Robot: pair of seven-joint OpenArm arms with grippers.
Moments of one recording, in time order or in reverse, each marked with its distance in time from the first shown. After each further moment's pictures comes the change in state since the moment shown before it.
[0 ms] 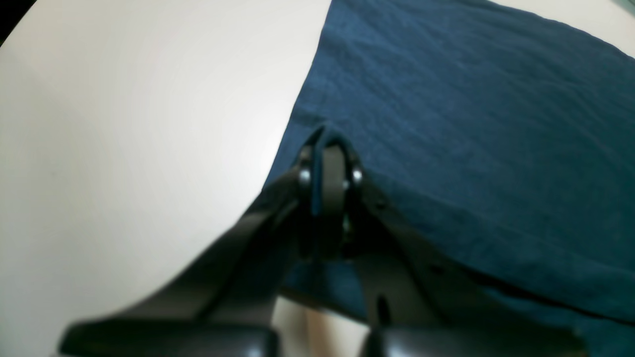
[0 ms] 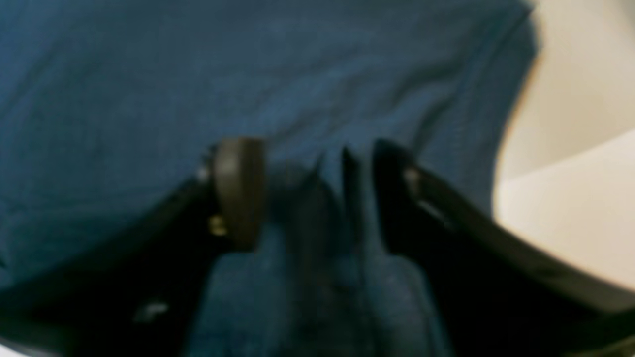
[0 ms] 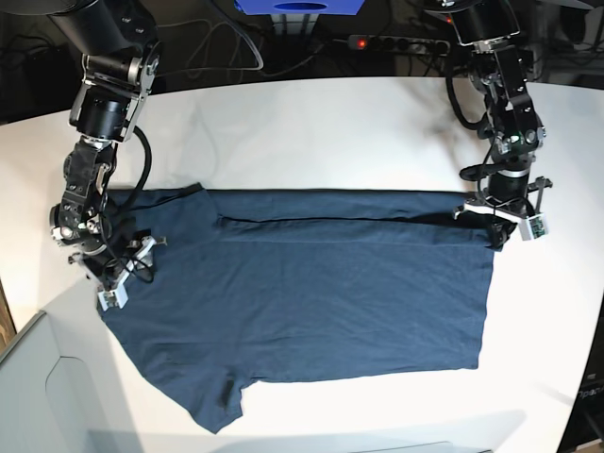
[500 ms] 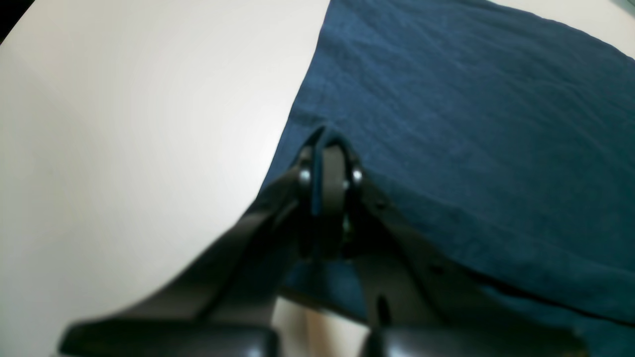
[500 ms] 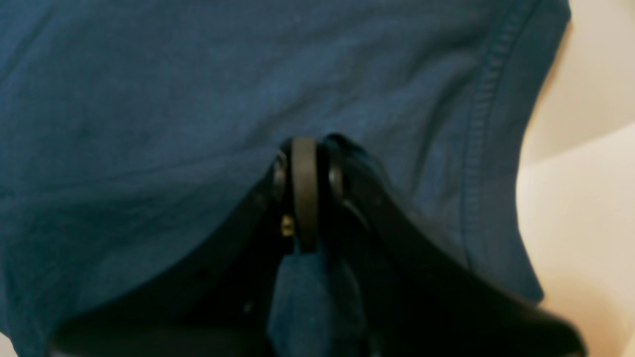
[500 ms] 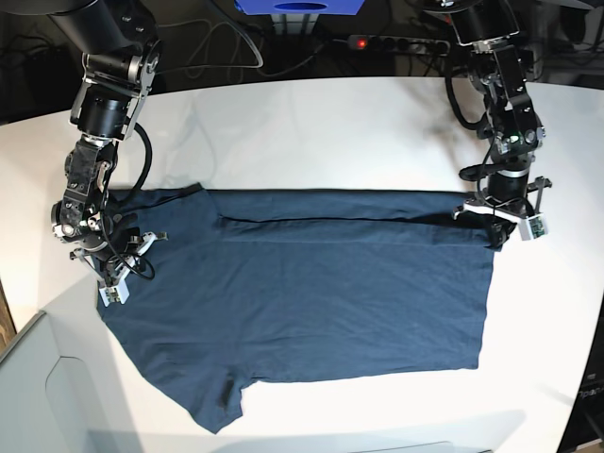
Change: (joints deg) left arm 0.0 0.2 0.0 0.0 0.0 0.0 0.0; right arm -0.4 0.0 -0.1 -0.4 0.0 0.0 0.0
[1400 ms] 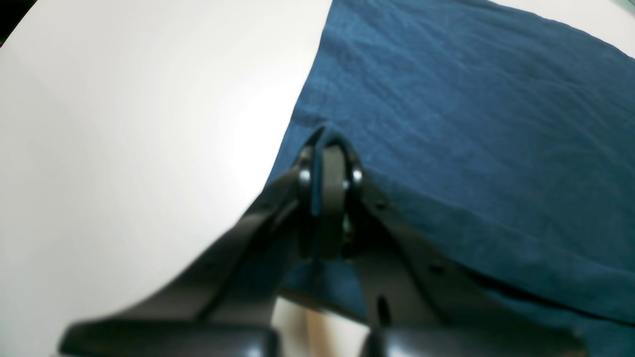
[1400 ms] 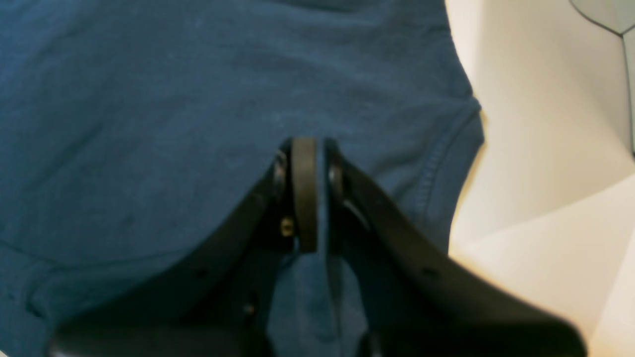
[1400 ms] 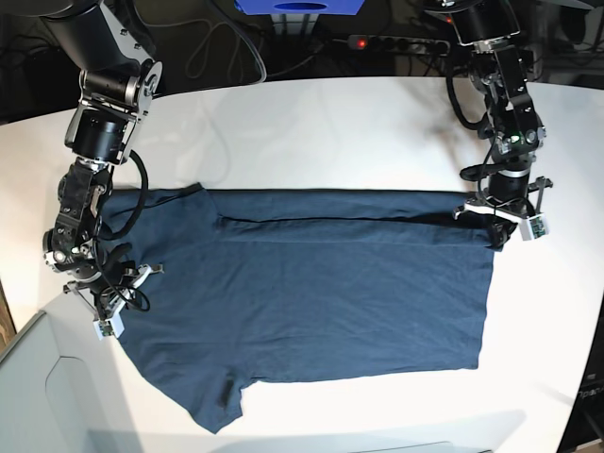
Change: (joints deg) left arm 0.0 -0.2 0.0 0.0 0.0 0.0 0.0; right arm 5.3 0.2 0.0 1.2 0.2 1.3 -0.4
